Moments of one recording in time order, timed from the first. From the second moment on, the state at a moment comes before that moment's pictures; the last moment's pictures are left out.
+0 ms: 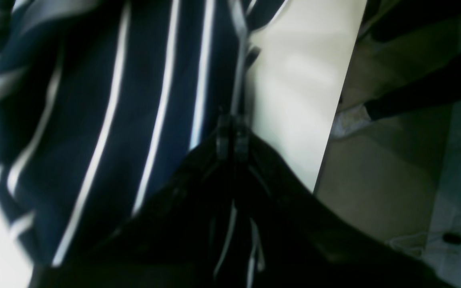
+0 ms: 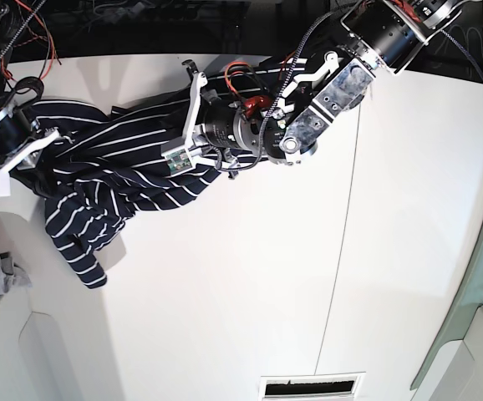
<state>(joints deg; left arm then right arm) -6.8 -9.4 41.4 84.5 -21.4 -28.8 39.8 -15.2 12.2 26.1 97.1 23.2 32.4 -31.6</state>
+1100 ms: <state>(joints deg) -12.9 -1.0 26.0 67.3 -22.2 -27.2 28.2 -2.5 11.4 31.4 76.6 26.2 28.1 -28.2</state>
